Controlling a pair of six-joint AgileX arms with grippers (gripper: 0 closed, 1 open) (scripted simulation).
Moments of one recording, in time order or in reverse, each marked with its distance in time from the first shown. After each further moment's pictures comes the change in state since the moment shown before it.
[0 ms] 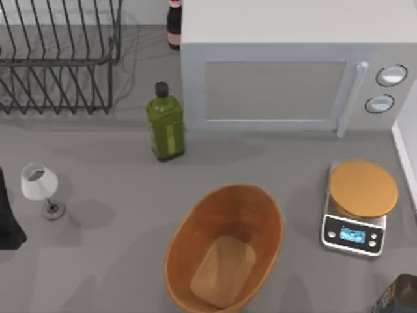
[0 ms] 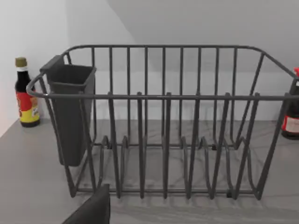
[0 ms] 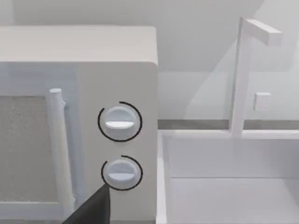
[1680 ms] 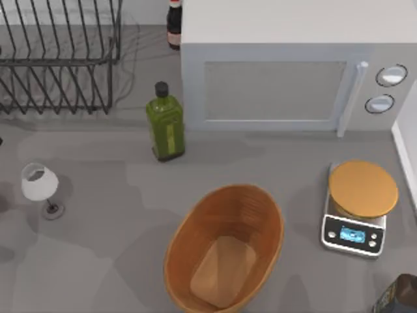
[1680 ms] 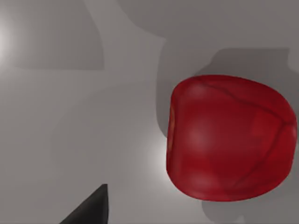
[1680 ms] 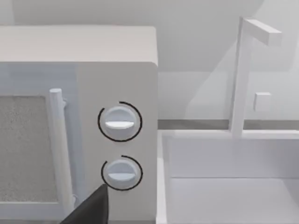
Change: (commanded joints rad) left arm 0.242 1.838 1.293 -0.958 0.059 0.488; right arm 0.000 0.000 0.000 0.000 0.000 0.000
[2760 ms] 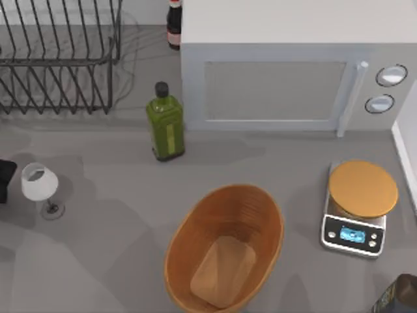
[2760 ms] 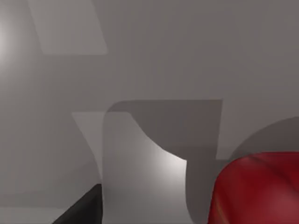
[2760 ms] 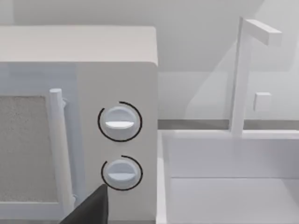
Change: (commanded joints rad) left arm -0.006 0.143 -0.112 0.245 0.001 -0.002; right arm 0.000 0.000 0.000 0.000 0.000 0.000
